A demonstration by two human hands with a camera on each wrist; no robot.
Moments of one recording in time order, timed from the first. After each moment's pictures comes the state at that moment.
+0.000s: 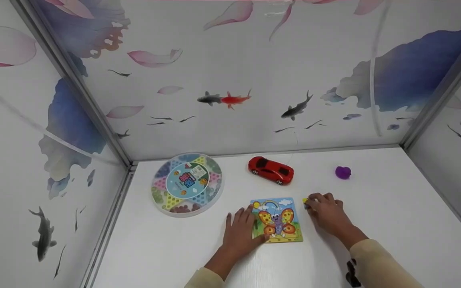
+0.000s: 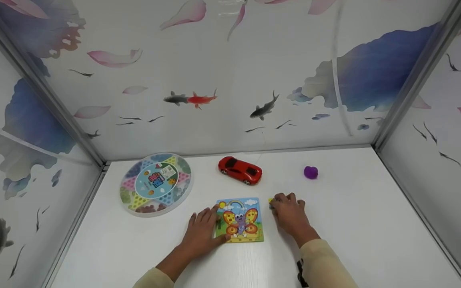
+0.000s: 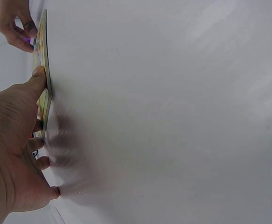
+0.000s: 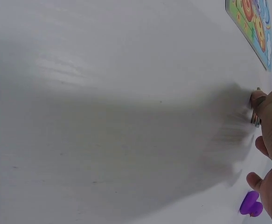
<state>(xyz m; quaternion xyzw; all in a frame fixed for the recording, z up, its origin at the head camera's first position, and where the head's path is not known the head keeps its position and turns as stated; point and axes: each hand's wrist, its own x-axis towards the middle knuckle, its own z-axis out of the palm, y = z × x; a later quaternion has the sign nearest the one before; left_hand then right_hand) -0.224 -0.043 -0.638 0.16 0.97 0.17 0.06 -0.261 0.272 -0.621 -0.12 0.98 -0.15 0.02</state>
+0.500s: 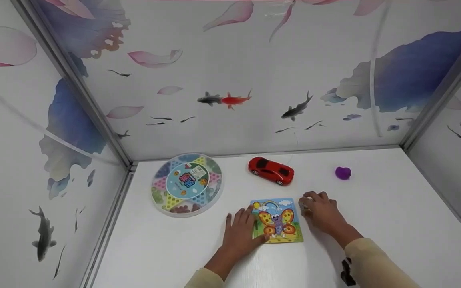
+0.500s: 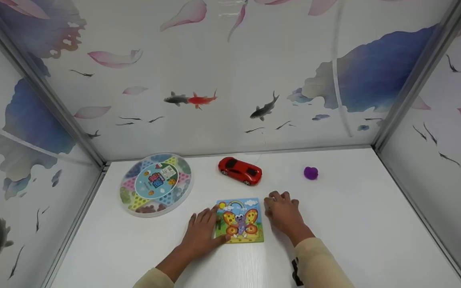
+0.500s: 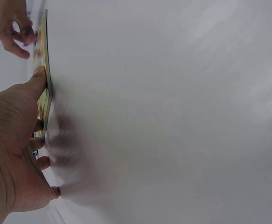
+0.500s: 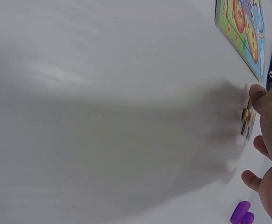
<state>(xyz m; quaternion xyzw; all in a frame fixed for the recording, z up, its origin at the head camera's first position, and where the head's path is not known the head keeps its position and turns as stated) -0.224 -0.044 -0.638 0.15 0.97 0.18 0.07 -0.269 0.258 -0.618 -0.13 0.98 -0.16 0.03</state>
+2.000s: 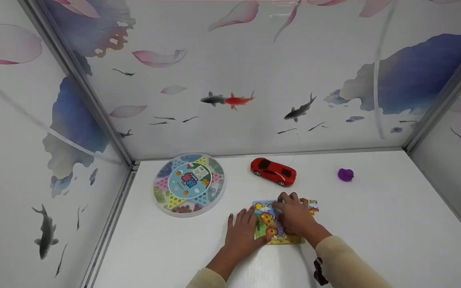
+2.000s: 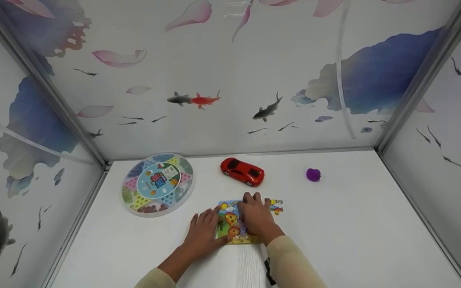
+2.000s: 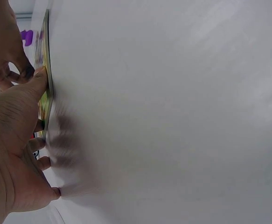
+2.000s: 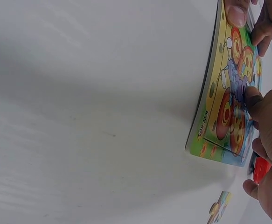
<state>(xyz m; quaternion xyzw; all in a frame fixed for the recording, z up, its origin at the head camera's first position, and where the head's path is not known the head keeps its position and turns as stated) -0.224 -0.044 -0.637 0.16 0.97 0.18 0.06 -0.273 0.173 -0.615 -0.17 0.98 -0.13 0.04</state>
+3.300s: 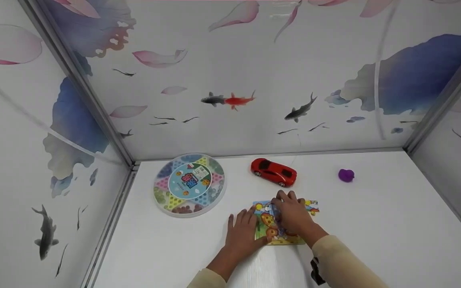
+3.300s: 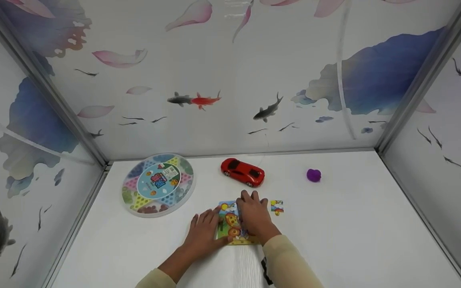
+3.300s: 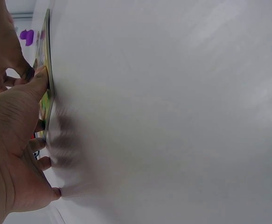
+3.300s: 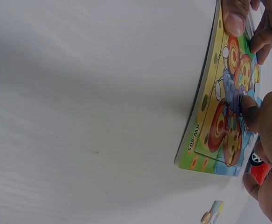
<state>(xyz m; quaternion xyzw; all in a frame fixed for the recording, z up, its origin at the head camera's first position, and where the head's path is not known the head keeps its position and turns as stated) -0.226 -0.044 -0.635 0.16 0.97 0.16 0.06 -0.280 0.162 -0.615 -0.15 0.98 -0.12 0.06</state>
